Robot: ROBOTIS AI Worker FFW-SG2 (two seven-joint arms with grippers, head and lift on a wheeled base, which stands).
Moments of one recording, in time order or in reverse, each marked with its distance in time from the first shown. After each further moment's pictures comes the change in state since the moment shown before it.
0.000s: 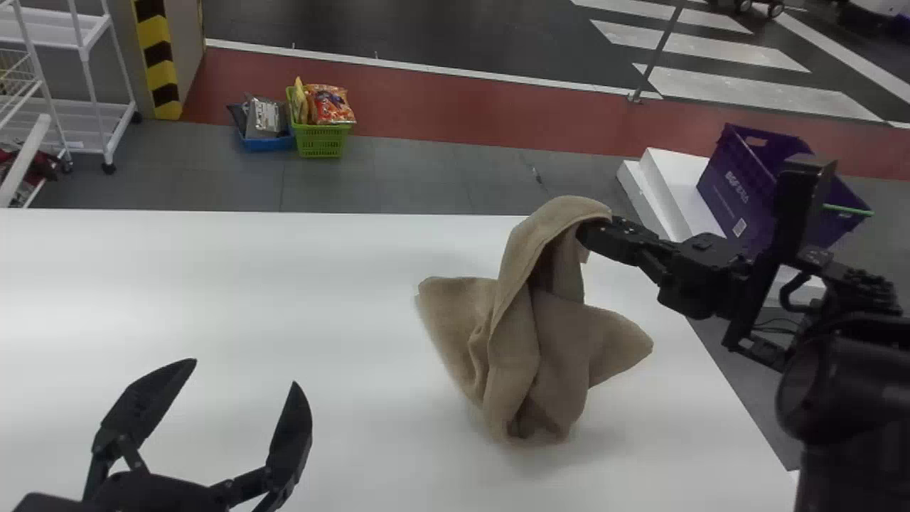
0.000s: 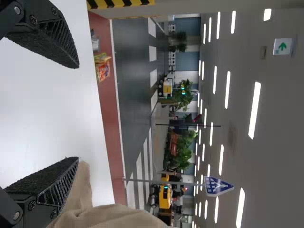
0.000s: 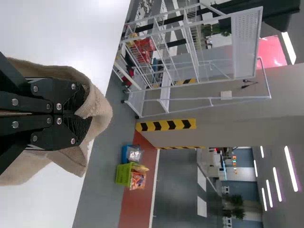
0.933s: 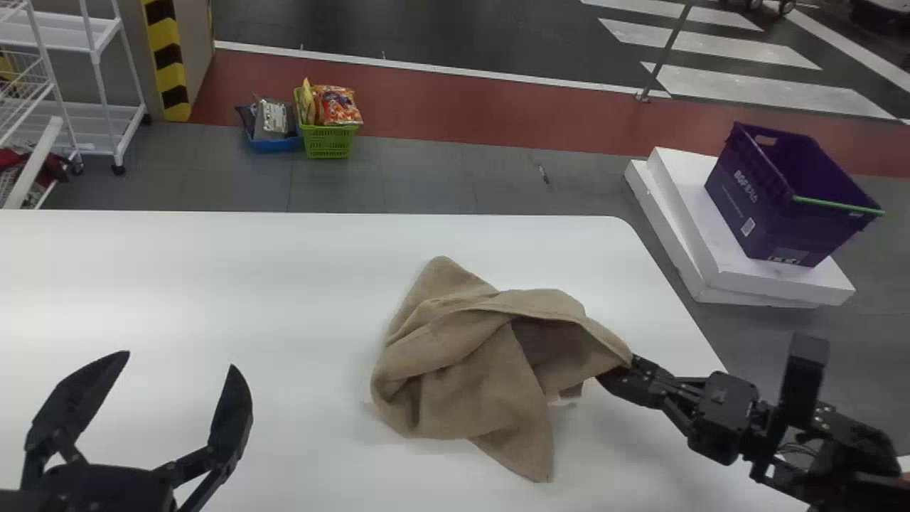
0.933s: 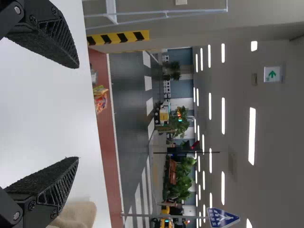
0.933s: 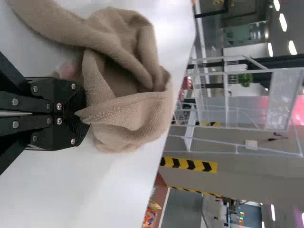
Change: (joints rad) left arm -0.020 -0.016 0.098 0.066 0.002 -0.066 0.059; right arm 0.210 -0.078 -0.174 0.465 -0.169 -0.757 0.209
